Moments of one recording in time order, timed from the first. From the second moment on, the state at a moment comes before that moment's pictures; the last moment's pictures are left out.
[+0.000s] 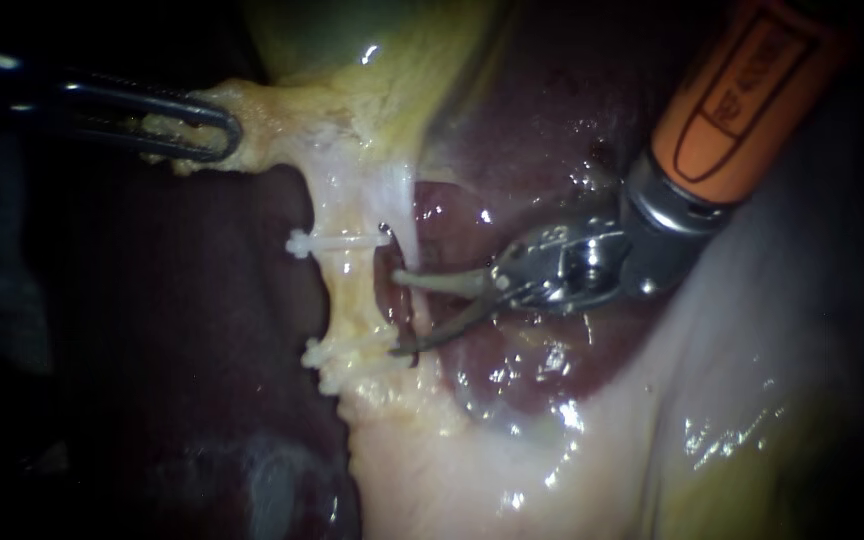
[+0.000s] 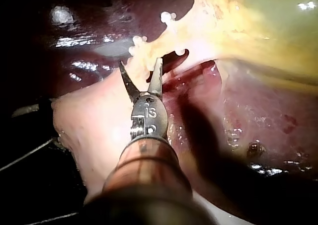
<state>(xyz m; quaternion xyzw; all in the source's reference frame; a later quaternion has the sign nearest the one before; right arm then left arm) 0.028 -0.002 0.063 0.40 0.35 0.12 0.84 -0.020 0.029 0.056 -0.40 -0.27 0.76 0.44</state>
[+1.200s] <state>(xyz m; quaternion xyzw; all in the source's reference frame) 0.028 -0.003 0.071 0.39 0.34 0.13 0.84 -0.021 0.028 0.056 -0.41 -0.27 0.76 0.43</state>
